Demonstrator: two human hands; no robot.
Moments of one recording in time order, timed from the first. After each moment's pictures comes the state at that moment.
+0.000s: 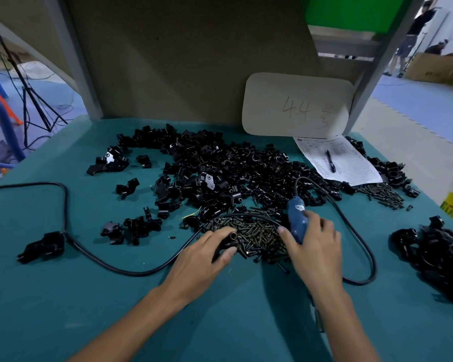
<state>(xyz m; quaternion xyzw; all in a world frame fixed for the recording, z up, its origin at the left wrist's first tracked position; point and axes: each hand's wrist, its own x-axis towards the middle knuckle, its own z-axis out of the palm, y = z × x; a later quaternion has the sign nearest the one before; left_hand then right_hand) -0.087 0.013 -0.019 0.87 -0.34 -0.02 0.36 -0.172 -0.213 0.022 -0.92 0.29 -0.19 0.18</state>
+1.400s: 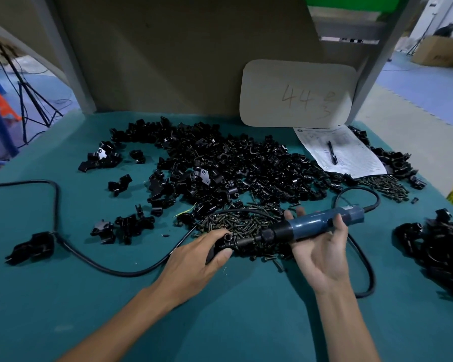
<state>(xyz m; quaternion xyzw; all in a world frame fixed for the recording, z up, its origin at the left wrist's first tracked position) -0.086 0.015 -0.016 0.88 -0.34 -0.04 0.33 -0.158 -0.242 0.000 -0.25 0.19 -0.21 0.92</state>
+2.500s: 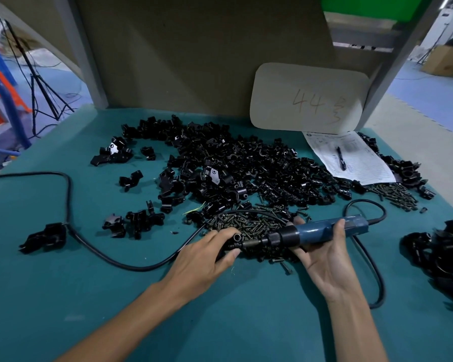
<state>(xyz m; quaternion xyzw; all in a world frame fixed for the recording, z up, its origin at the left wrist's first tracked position) -0.086 0.013 -0.015 0.89 -0.36 -0.01 0.30 -0.166 -0.243 -0.003 -0.38 0.21 -0.15 0.89</state>
